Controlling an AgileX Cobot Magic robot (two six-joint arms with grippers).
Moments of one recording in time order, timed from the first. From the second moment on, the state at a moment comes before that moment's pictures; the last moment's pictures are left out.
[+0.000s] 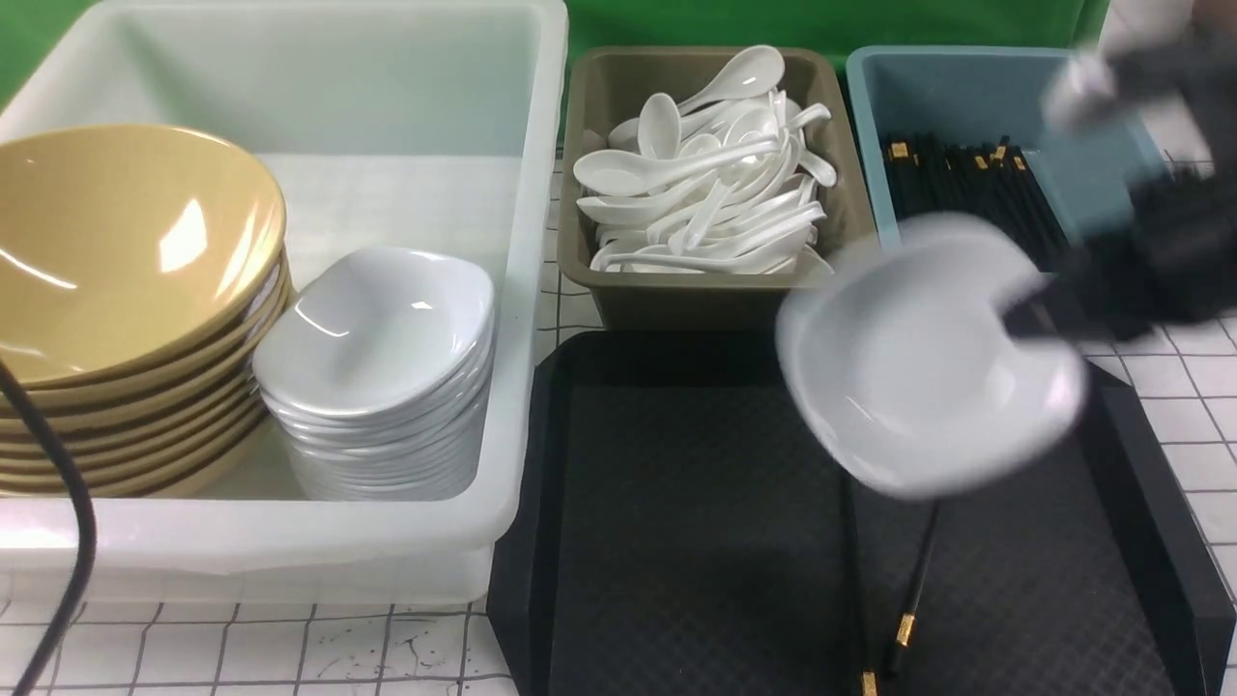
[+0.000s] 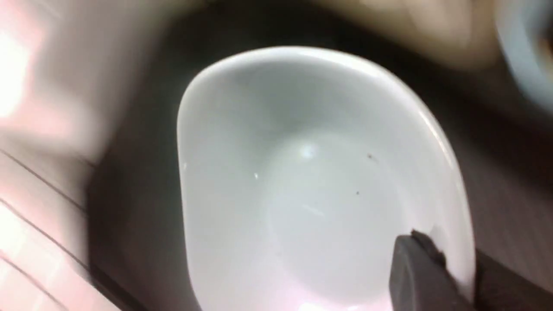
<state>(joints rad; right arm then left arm) 0.28 1.32 -1.18 0.44 0.86 -0.37 -0.12 0.59 -0.77 0.38 0.80 -0.37</state>
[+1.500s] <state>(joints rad) 0.48 1.60 -0.94 0.04 0.72 0.26 -0.12 0.57 -0.68 0.30 0.84 -0.37</state>
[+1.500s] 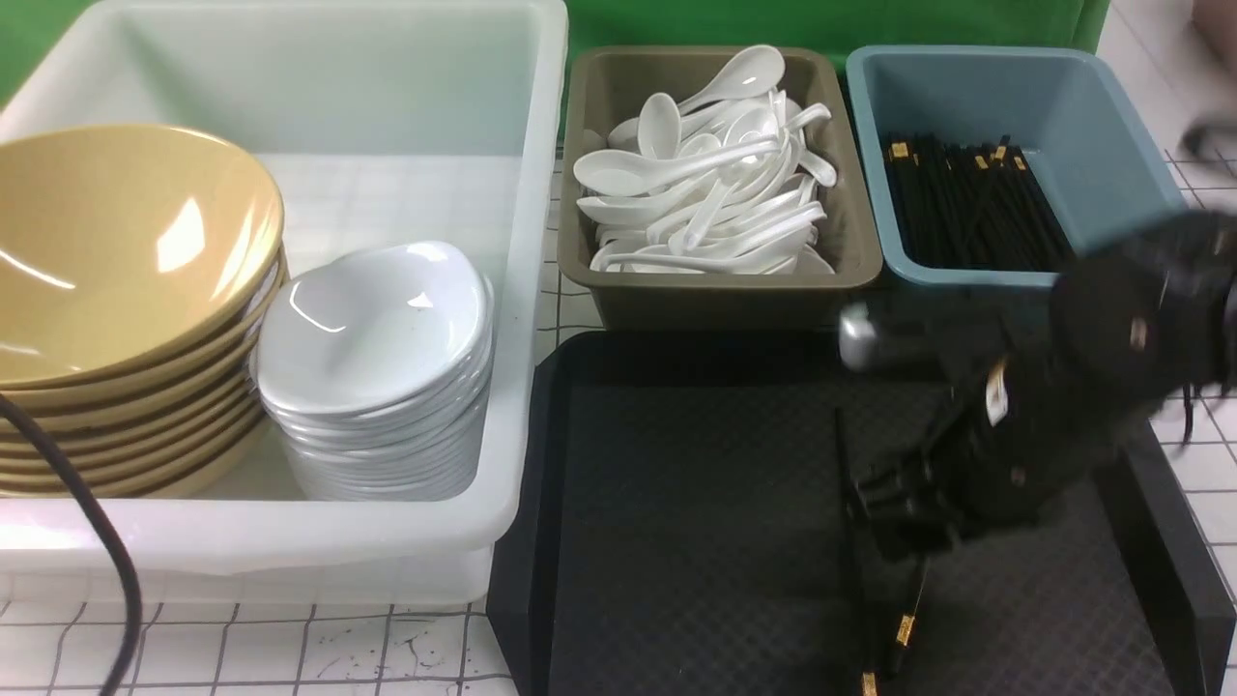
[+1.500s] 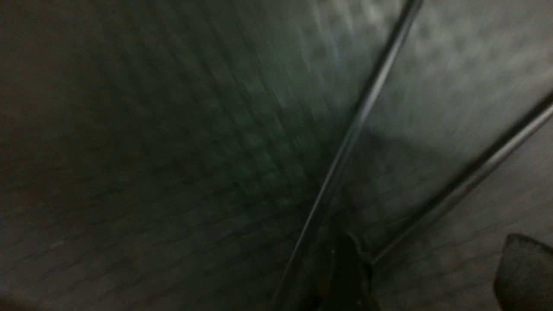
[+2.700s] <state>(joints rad) 0.48 1.34 -0.97 -0.11 0.89 0.12 -0.13 0.57 -0.60 0.28 0.69 -0.37</state>
